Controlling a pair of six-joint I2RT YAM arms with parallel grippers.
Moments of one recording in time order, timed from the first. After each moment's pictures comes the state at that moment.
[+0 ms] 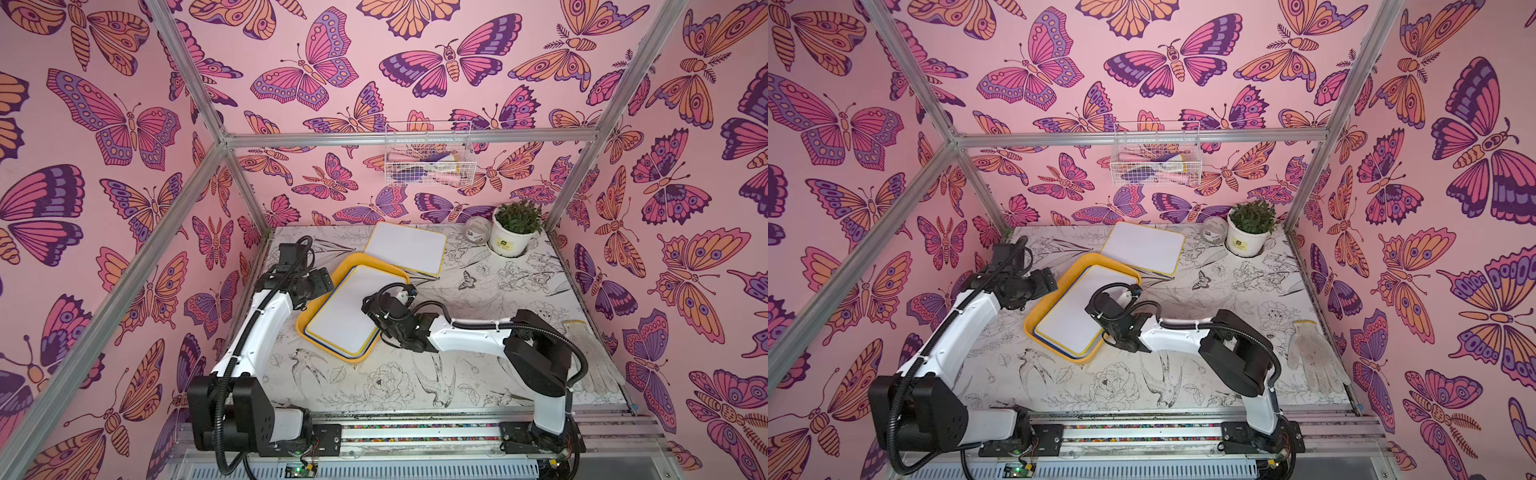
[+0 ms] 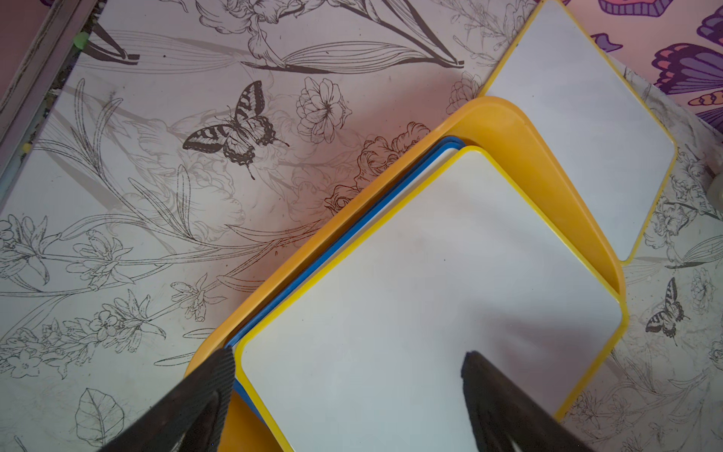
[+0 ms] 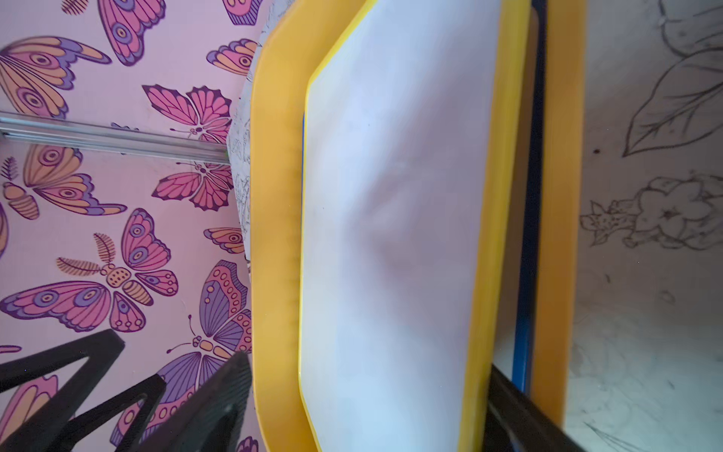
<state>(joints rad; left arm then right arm) -0.04 1.36 1.15 -0.76 0.00 -0.46 1.06 1.93 1.30 -0.02 0.37 1.54</state>
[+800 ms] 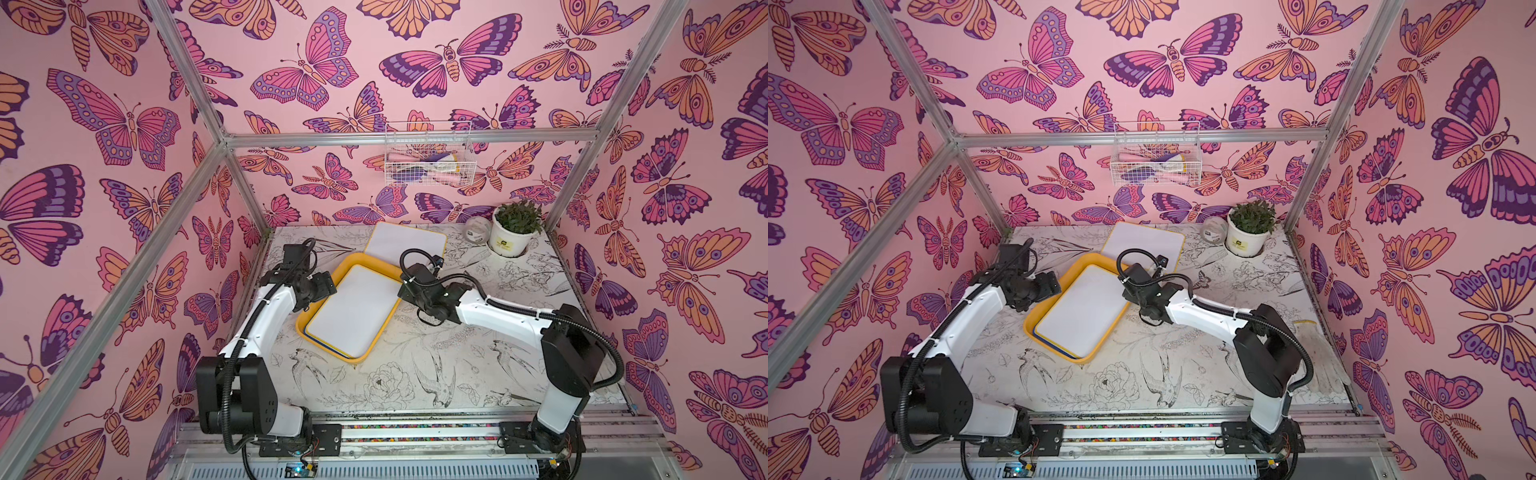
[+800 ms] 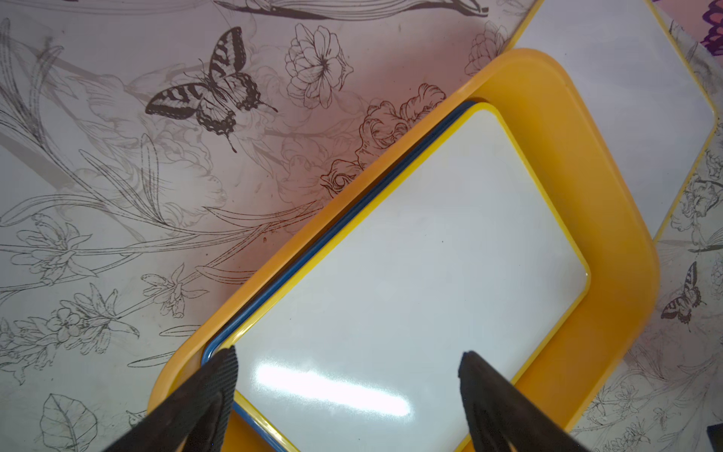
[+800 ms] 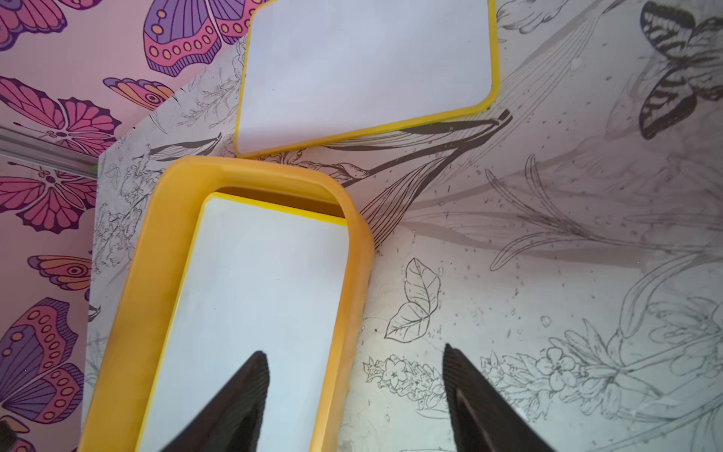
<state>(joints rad) -0.03 1.46 1.15 -0.76 0.07 -0.45 0.84 1.79 1.32 -0.37 0.39 1.06</state>
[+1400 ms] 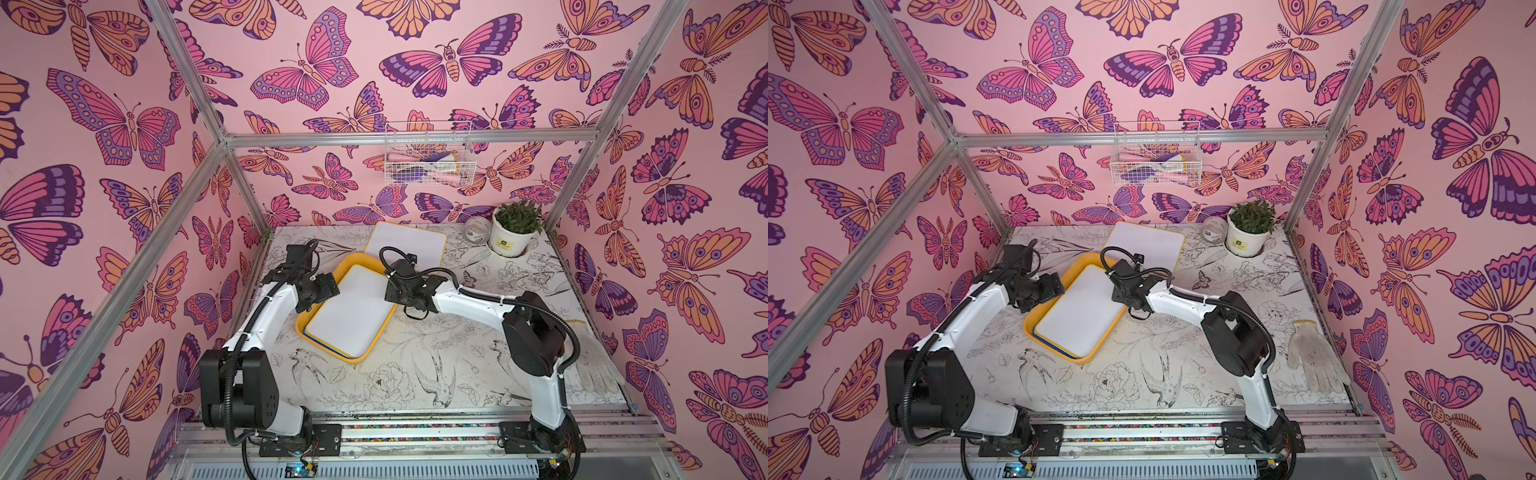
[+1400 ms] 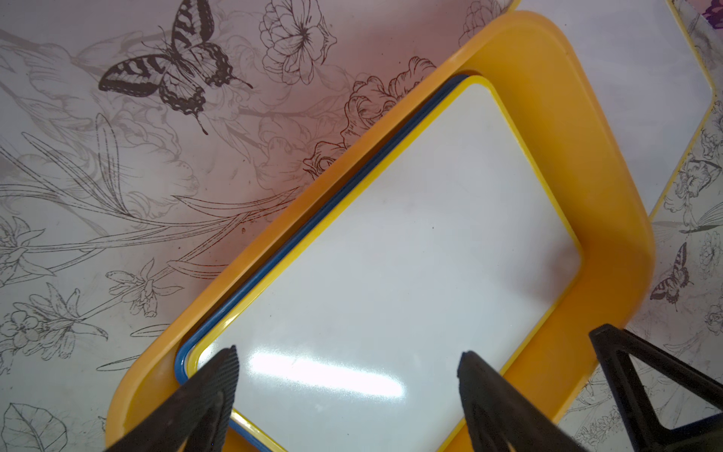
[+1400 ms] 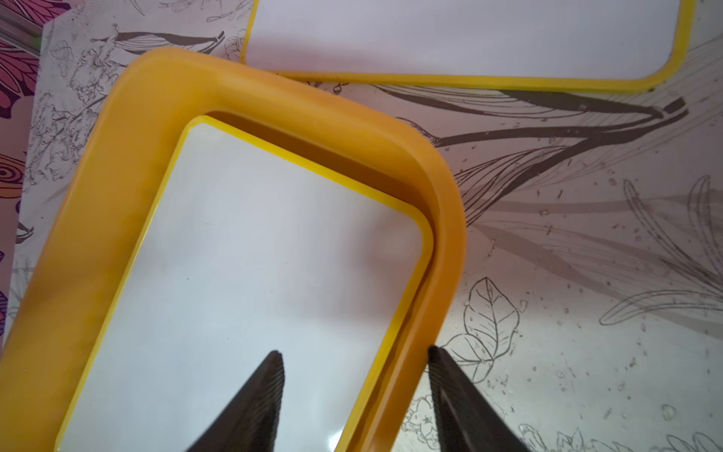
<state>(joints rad) -0.03 1.47 1.15 -0.76 0.11 -0.45 0.85 2.05 1.57 -0.43 0.26 0.88</state>
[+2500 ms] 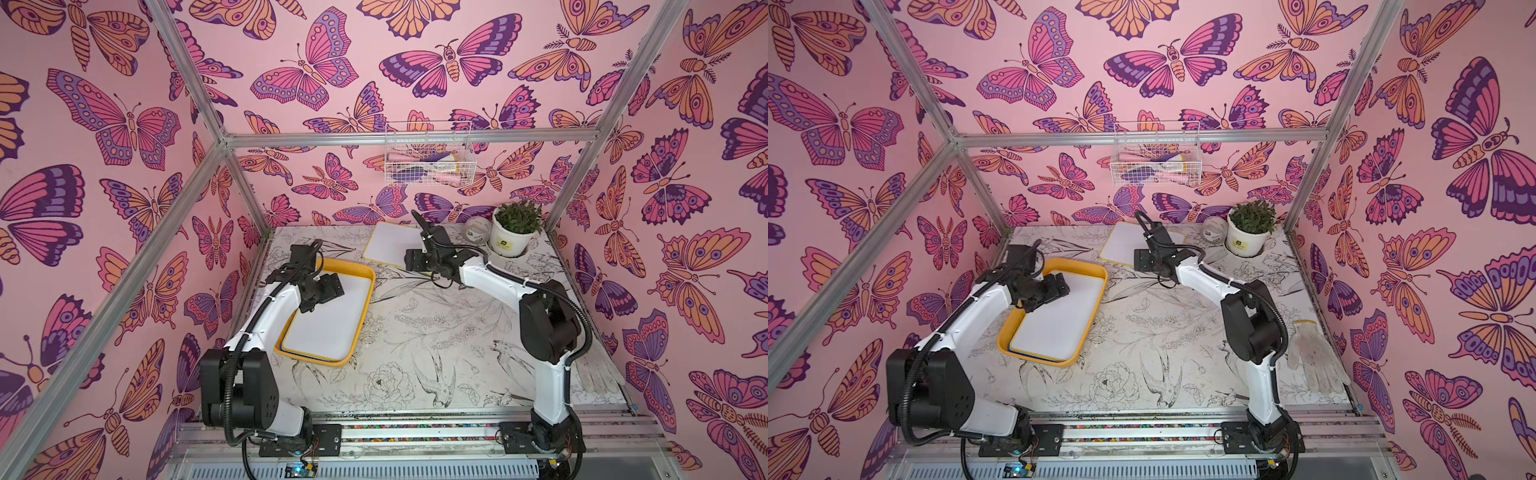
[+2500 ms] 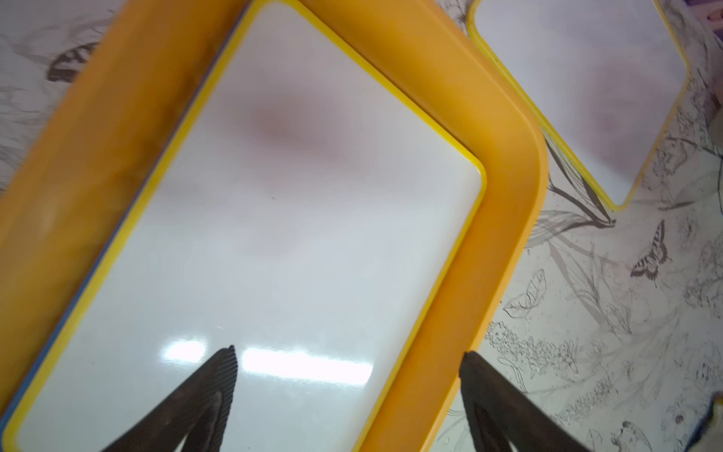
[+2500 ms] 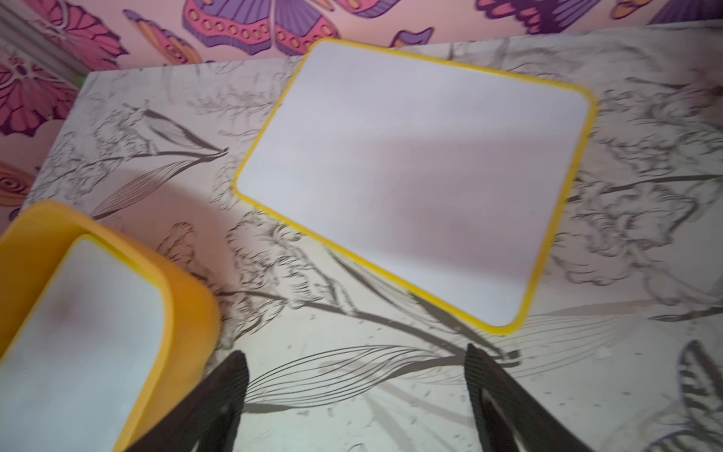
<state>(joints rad) -0.10 1.47 1.15 -0.76 0.14 -0.45 0.55 2.03 1.61 -0.32 0.09 0.43</state>
